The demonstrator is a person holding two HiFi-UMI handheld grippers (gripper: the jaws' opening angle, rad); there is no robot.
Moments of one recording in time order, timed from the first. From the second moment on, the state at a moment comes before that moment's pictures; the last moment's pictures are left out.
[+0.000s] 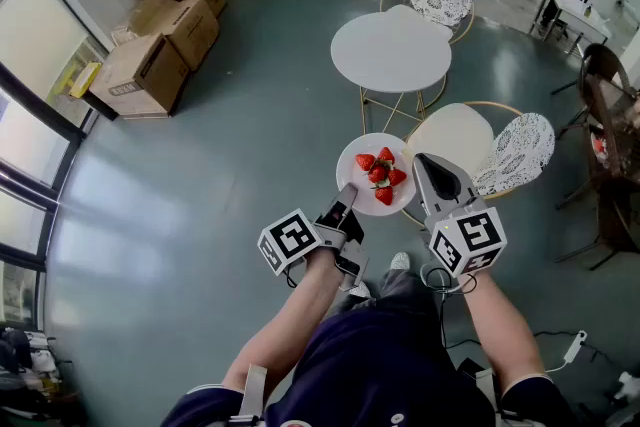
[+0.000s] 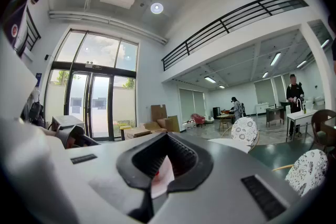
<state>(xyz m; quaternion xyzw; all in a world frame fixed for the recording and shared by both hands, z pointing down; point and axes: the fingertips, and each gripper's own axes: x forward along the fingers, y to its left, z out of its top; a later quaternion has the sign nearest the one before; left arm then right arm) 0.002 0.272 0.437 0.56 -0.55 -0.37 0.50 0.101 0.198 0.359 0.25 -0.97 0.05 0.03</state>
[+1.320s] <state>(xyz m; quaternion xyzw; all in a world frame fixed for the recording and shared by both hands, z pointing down) -0.025 0.253 0.455 0.56 -0.54 -0.36 0.51 0.077 0.179 0.372 0.26 -0.96 0.05 0.04</state>
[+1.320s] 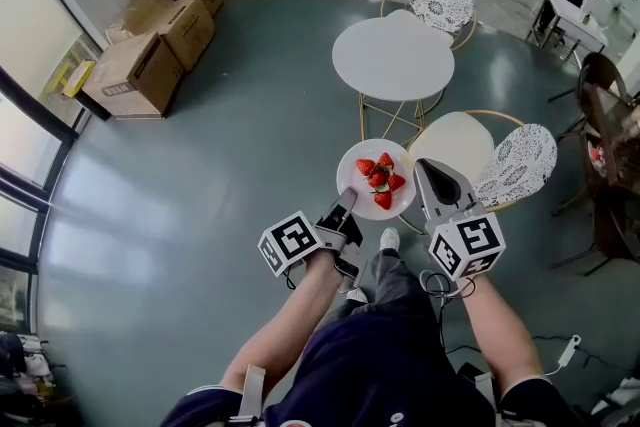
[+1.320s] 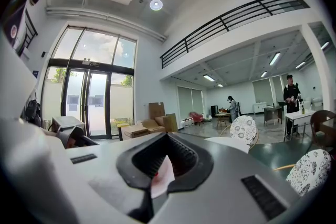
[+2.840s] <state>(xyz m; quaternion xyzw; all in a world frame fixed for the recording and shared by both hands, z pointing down) -0.089 -0.021 0.462 0.54 -0.57 -0.35 0.51 0.008 -0.113 0.388 0.23 -0.97 0.08 0.03</state>
